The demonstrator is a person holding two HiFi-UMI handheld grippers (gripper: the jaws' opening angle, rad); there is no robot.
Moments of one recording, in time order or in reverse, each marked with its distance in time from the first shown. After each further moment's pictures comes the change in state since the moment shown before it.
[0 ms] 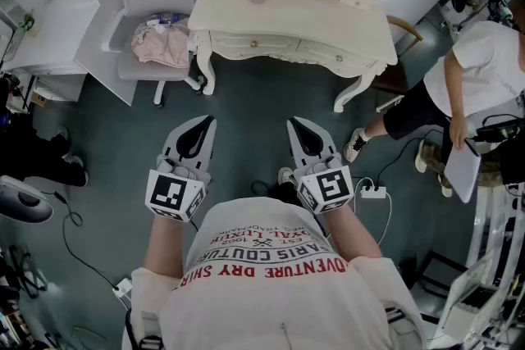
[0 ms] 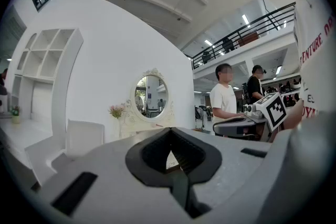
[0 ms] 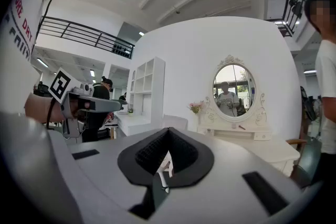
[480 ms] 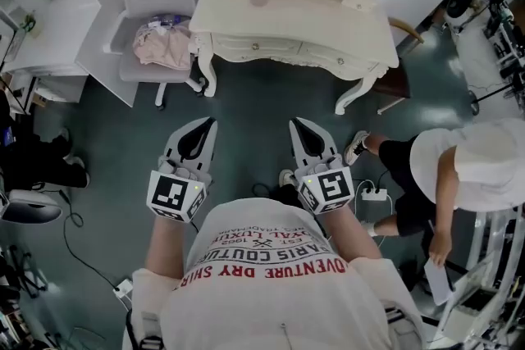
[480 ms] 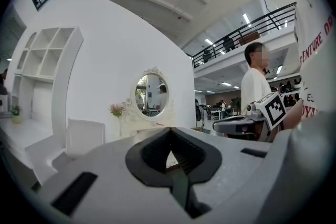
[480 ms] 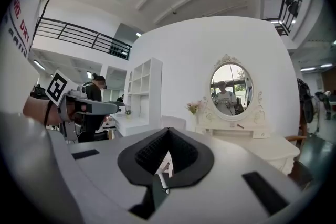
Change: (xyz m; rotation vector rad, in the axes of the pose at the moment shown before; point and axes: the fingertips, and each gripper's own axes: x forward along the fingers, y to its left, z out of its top) left arm 0.007 0.005 -0.001 -0.003 0.016 0.002; right arm 0.008 -0.009 0.001 0.028 -0.002 -0.019
